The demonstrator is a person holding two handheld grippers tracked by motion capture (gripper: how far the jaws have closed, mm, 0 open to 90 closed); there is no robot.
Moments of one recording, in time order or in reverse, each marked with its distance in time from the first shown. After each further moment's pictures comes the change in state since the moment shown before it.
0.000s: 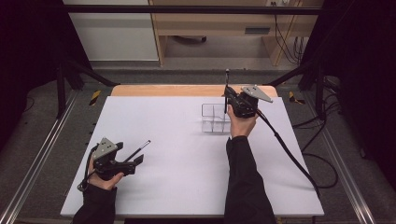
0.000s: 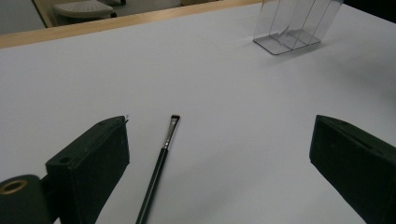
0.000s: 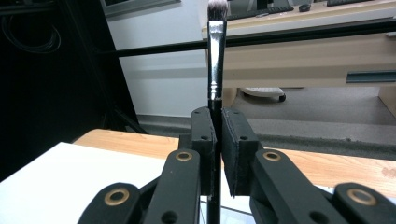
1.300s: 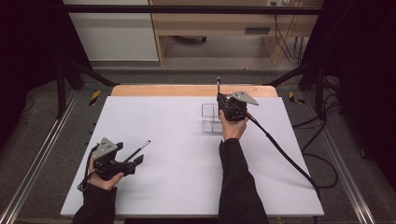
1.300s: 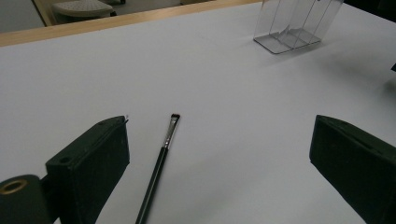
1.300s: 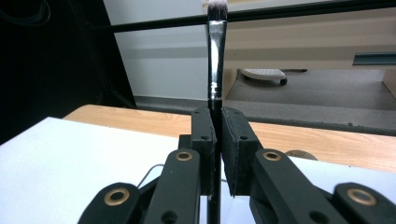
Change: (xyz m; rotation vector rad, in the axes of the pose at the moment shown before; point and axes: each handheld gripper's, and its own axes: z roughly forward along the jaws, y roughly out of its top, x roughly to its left) left arm 0.001 -0.001 0.001 0.003 -0.001 -0.001; right arm 0.007 -0.035 0.029 0.075 -0.004 -0.022
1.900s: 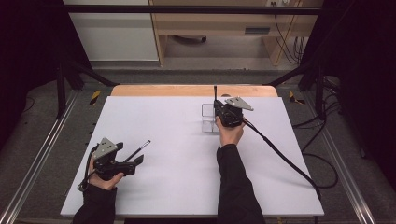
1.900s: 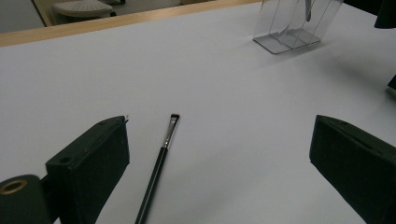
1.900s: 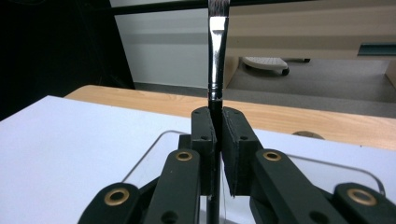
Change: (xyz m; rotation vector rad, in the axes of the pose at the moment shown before) left arm 0.000 0.000 0.000 0.000 0.000 0.001; right arm 0.008 -0.020 0.000 0.044 0.001 -0.026
